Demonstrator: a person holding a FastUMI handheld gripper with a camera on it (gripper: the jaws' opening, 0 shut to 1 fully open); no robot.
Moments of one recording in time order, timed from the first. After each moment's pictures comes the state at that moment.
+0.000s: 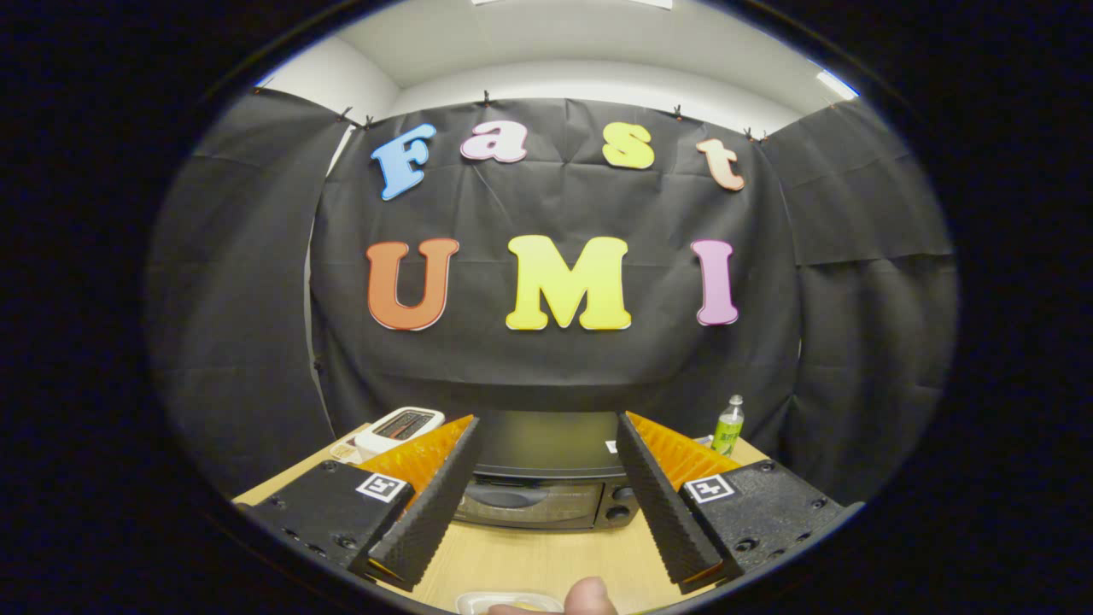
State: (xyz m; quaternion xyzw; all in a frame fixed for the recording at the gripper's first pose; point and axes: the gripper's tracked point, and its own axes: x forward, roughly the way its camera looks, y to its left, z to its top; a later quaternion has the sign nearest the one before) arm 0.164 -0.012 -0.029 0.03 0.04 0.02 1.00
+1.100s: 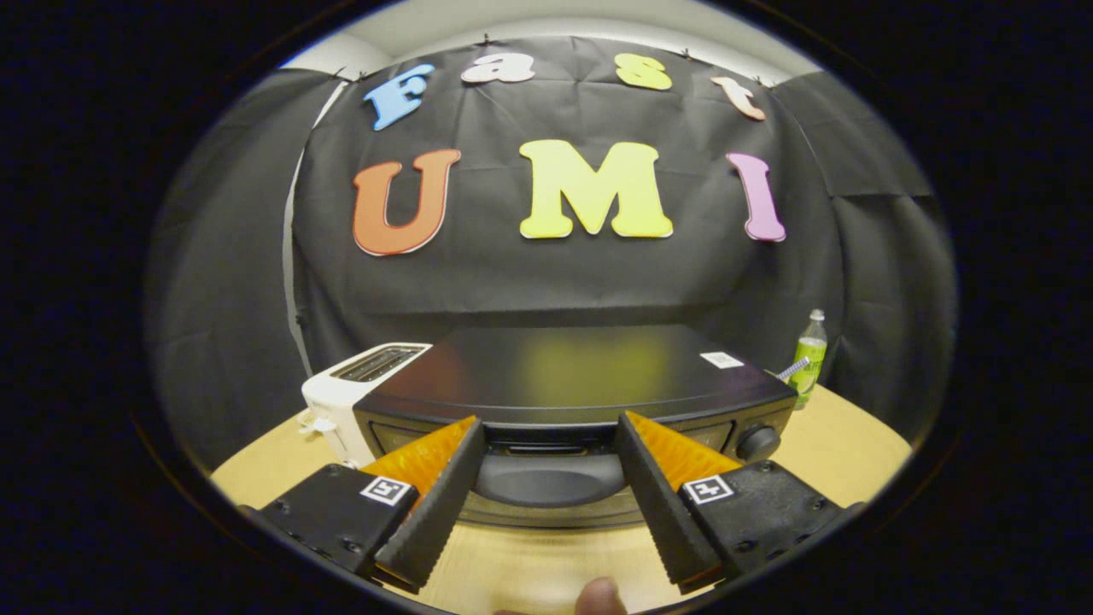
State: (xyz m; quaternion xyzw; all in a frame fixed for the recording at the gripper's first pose) arm 0.273 0.051 -0.196 0.04 0.11 0.03 0.99
